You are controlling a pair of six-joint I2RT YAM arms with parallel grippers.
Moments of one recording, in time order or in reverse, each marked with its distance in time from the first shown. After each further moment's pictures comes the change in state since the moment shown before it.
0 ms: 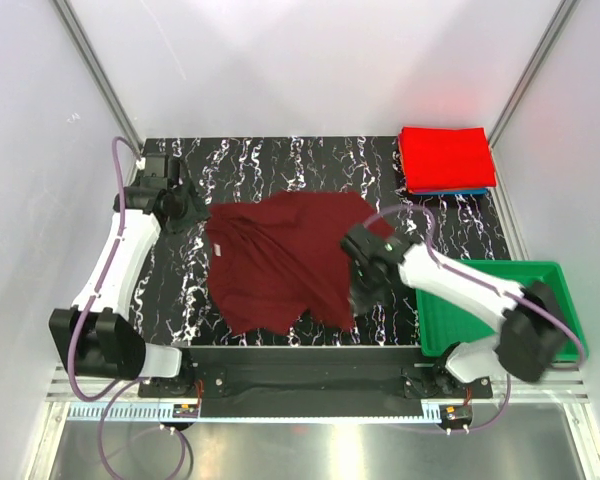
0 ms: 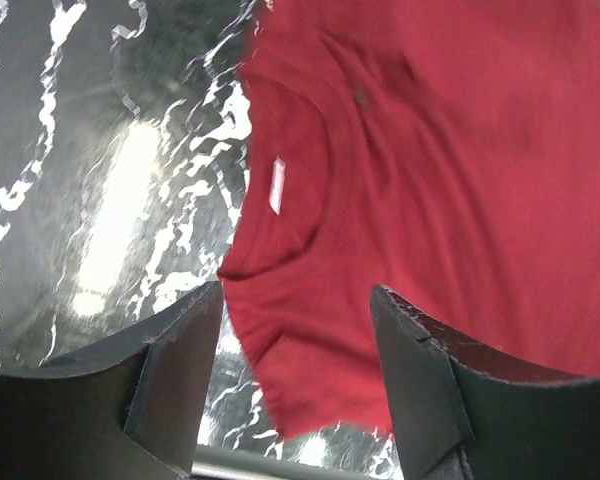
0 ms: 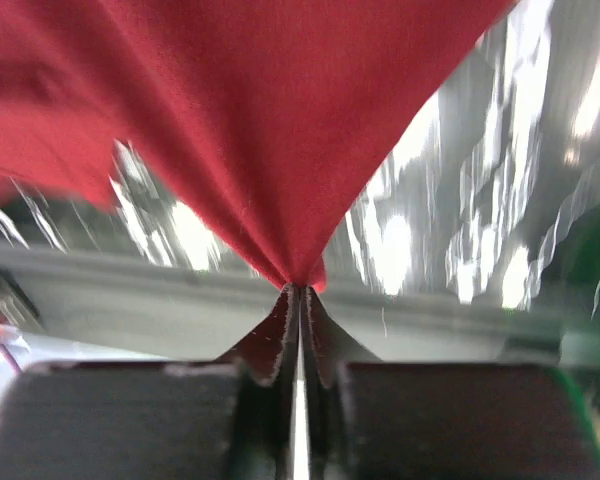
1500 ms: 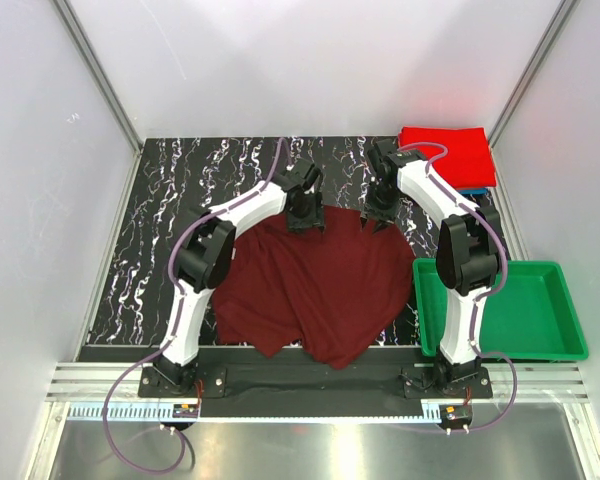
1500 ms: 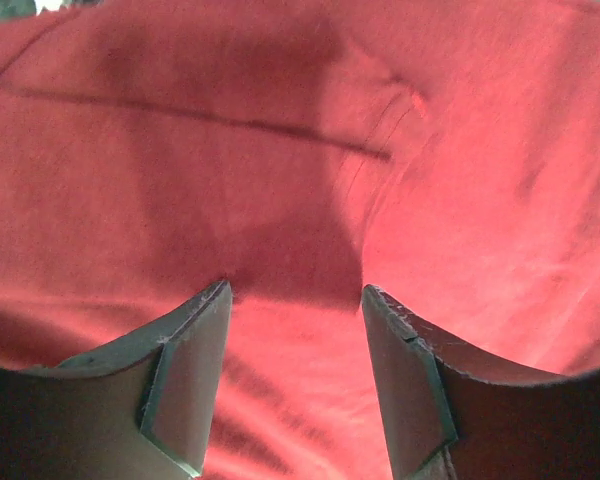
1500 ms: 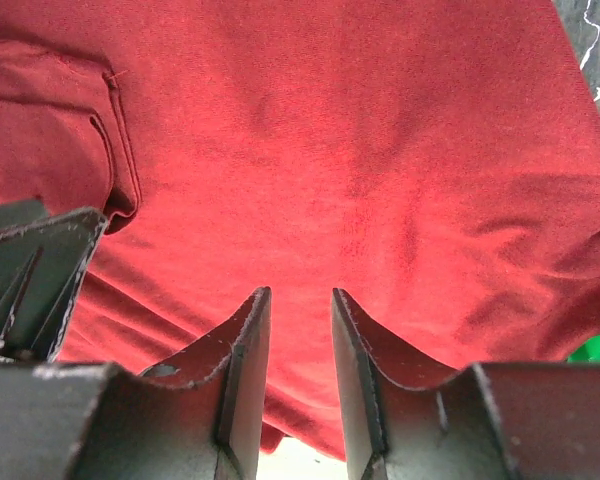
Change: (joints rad) left arm -0.520 0.854 0.483 0.212 0.168 -0.108; right arm -0.428 0.525 0.620 -0.132 -0.022 -0.183
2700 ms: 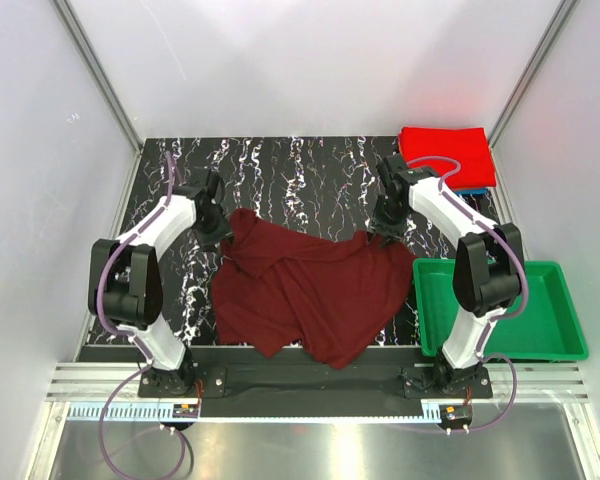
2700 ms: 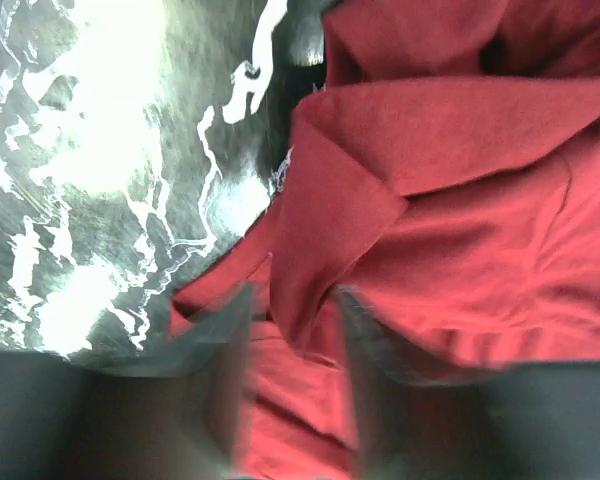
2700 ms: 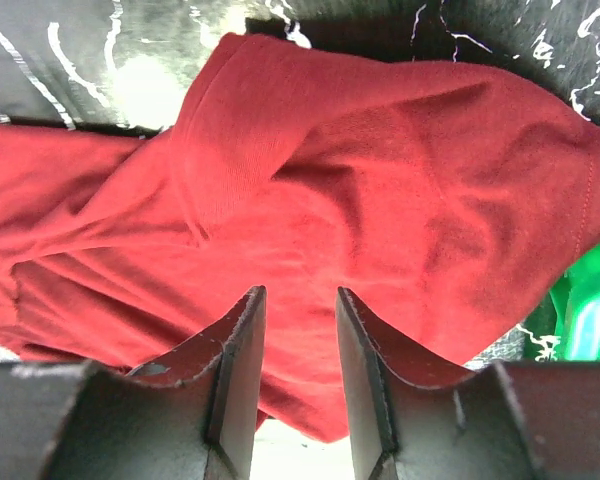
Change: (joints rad) left arm 0.418 -0.508 -0.547 -0.110 -0.100 0.011; right arm 0.000 -0.192 -0.260 0.077 -0.003 0.025
